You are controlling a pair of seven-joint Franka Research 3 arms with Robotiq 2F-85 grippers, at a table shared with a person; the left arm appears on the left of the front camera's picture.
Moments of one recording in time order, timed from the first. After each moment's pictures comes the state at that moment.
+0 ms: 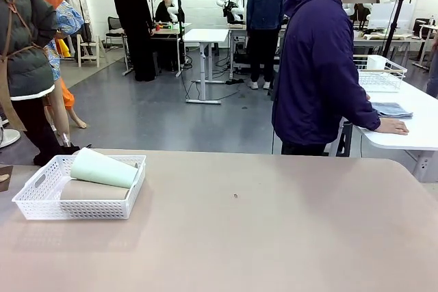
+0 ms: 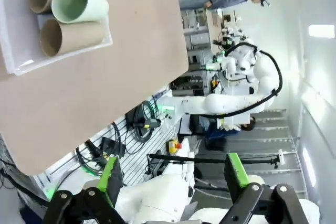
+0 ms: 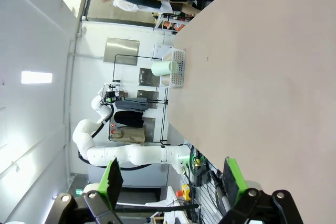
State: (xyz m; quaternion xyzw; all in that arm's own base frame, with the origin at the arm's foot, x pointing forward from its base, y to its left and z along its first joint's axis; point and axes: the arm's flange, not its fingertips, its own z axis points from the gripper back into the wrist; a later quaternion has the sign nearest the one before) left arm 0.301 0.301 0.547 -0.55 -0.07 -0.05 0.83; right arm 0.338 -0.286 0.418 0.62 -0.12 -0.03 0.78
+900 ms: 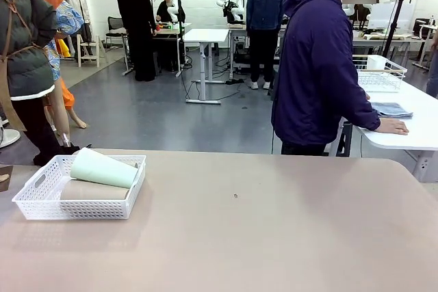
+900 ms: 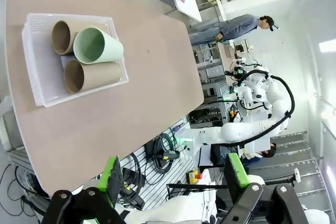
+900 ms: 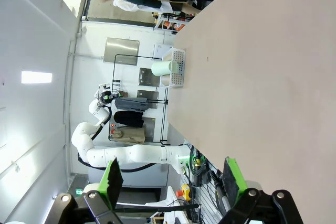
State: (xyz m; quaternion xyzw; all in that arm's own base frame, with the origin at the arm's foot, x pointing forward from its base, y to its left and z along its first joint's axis) left arm 0.293 0.321 0.572 -0.52 -0.17 -0.04 0.84; right arm 0.338 -0.286 0.418 0.62 -0.12 -0.03 0.78
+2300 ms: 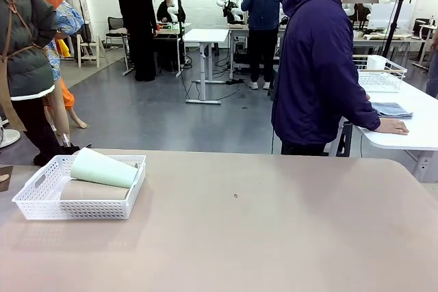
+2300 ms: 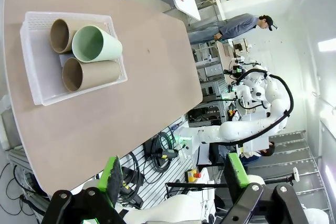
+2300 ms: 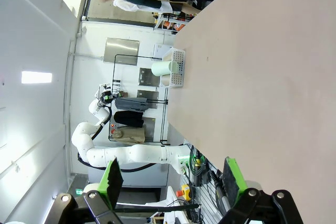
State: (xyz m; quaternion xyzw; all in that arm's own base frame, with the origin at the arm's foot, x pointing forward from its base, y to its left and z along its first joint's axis) left arm 0.293 0.320 0.571 -0.52 -0.16 -0.04 0.84; right arm 0.338 -0.286 0.418 0.62 -0.12 -0.03 0.78
